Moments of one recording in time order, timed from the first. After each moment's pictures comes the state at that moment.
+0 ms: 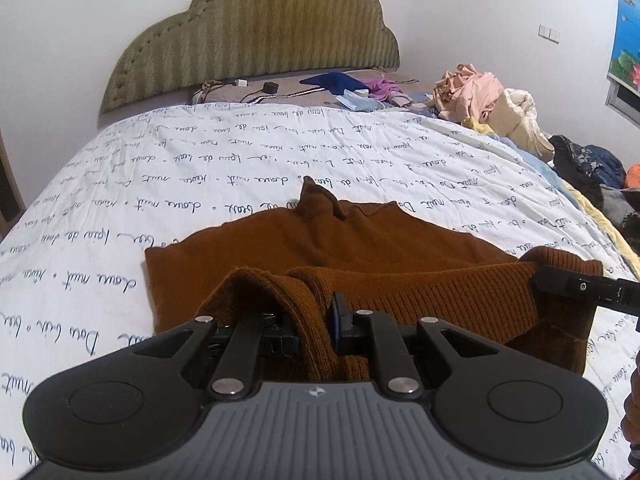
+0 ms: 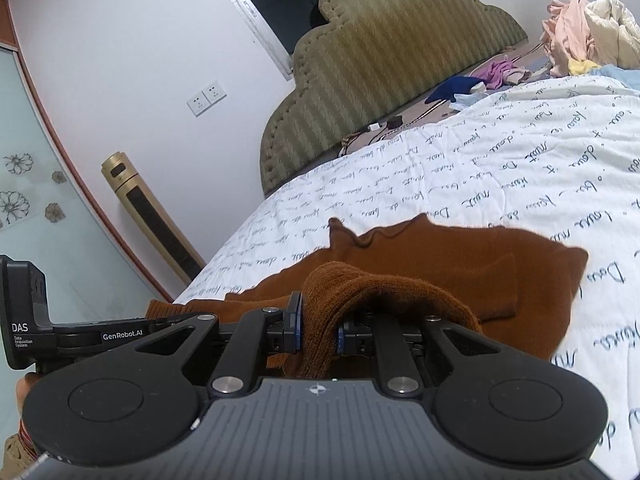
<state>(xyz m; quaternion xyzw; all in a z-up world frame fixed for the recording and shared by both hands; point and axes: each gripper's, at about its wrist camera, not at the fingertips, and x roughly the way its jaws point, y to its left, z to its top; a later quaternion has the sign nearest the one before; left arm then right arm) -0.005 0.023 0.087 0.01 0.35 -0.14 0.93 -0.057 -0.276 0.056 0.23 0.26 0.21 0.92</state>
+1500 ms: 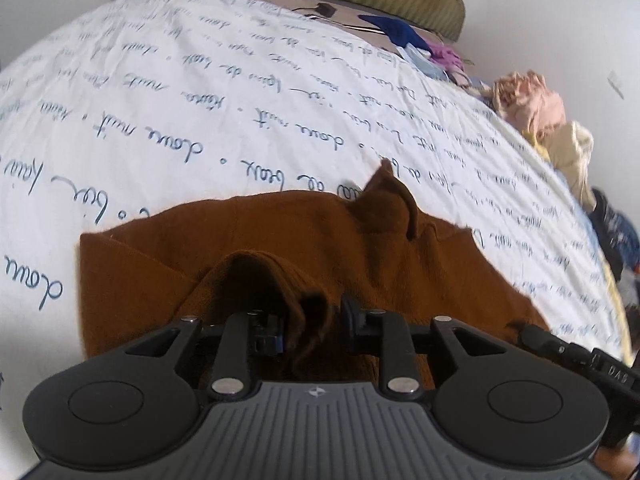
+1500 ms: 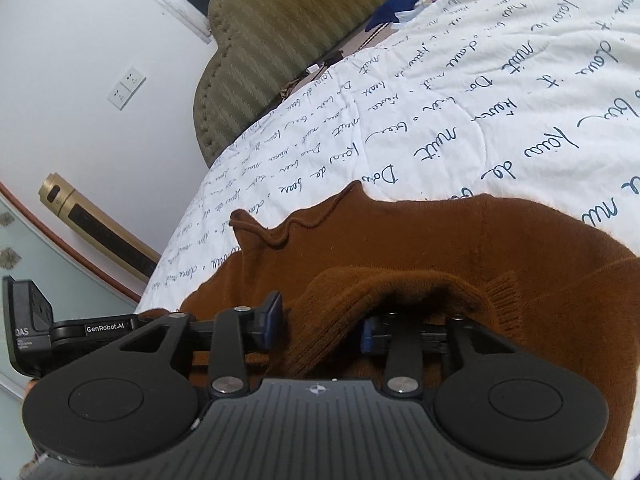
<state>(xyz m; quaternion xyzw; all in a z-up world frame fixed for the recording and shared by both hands) 0.153 0.060 0.019 -0.15 0.47 -0.11 0.86 0.087 -0.300 -0.021 0.31 0.36 0.17 0.86</state>
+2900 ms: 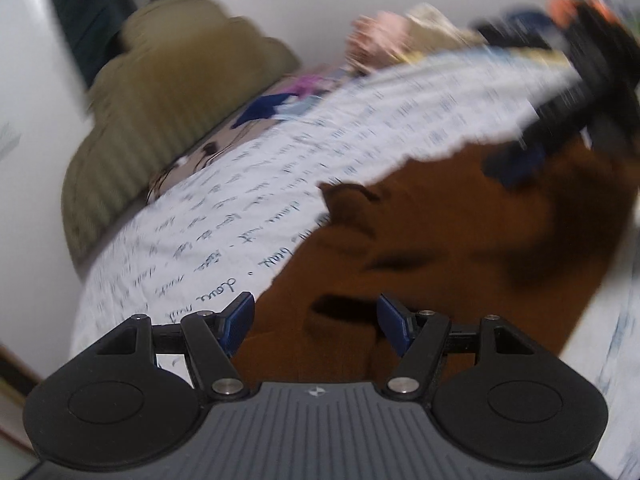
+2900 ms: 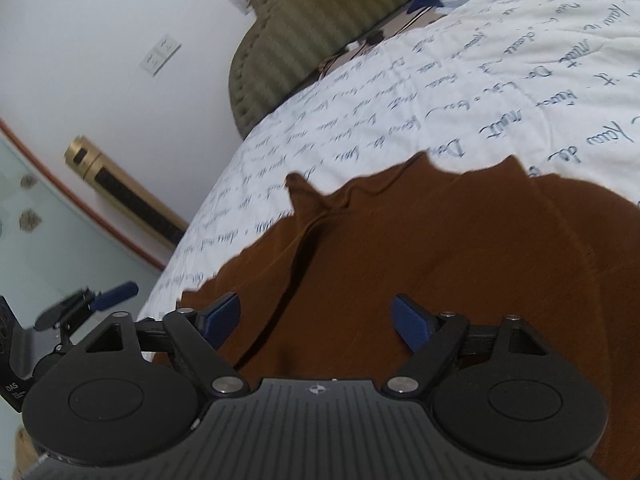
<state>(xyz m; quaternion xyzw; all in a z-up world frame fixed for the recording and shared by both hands) 0.036 0.058 0.048 0.31 0.25 -0.24 0.89 0.071 -0.253 -0.007 0.27 0.37 0.23 0.86</state>
